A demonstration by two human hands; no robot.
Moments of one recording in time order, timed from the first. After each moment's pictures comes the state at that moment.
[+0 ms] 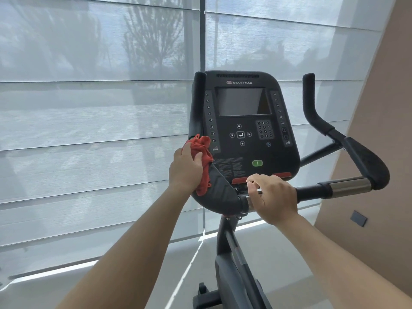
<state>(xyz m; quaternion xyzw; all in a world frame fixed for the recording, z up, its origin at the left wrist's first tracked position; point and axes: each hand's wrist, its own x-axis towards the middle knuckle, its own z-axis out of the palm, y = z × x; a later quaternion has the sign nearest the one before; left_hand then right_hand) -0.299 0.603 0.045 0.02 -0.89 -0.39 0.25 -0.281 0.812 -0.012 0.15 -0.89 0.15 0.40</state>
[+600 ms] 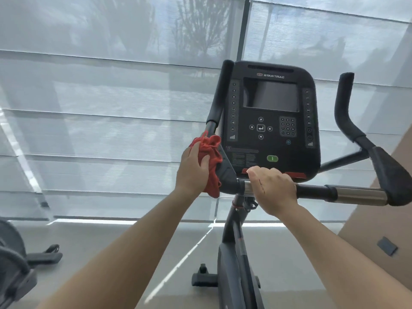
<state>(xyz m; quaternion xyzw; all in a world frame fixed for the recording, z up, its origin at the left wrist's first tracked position) -0.233 0.628 0.018 0.05 -0.84 -0.46 0.29 -0.274 0.824 -0.003 0.23 -0.92 0.08 0.30</state>
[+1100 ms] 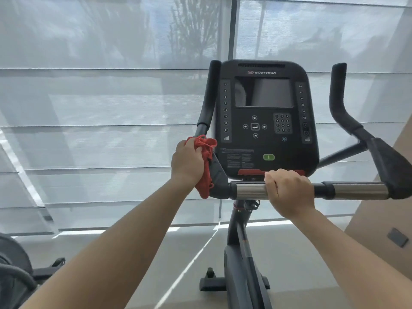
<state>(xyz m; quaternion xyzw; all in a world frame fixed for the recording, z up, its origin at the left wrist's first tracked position) -0.265 0.633 0.039 0.10 -0.88 -0.35 0.29 -0.291 0.866 -0.013 0.18 -0.91 0.10 0.36</state>
